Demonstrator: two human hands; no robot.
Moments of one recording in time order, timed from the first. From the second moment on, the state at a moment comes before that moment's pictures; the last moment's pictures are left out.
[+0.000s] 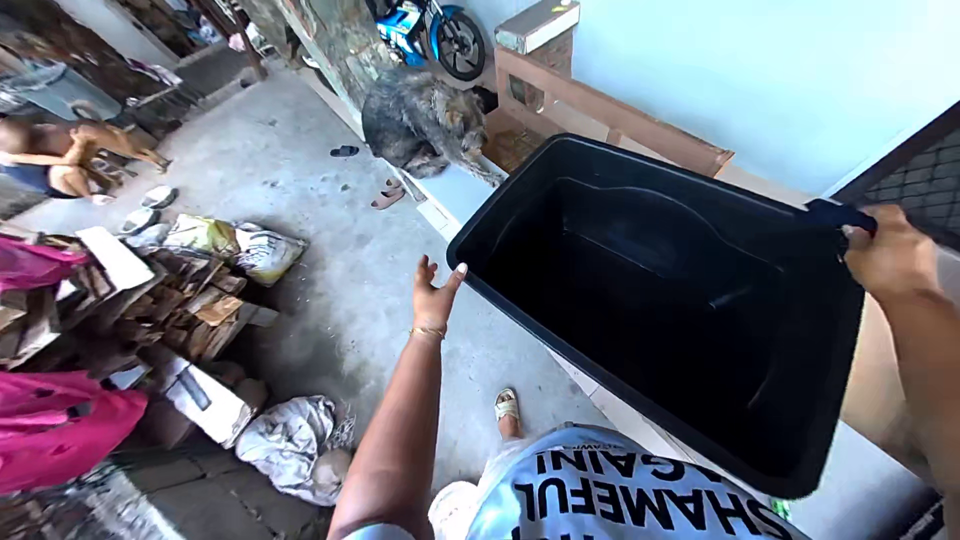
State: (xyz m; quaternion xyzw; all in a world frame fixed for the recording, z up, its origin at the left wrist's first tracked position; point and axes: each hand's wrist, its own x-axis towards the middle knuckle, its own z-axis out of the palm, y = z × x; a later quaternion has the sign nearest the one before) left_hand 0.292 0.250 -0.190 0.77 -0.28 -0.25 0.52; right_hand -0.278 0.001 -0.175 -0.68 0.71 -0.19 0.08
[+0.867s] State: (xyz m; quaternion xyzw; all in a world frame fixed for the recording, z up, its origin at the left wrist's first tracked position) left_hand 0.387 0.170 -0.227 0.59 -0.40 -0.54 0.45; right_hand 0.175 -0.154 -0.183 -0.84 0.50 -0.13 0.13
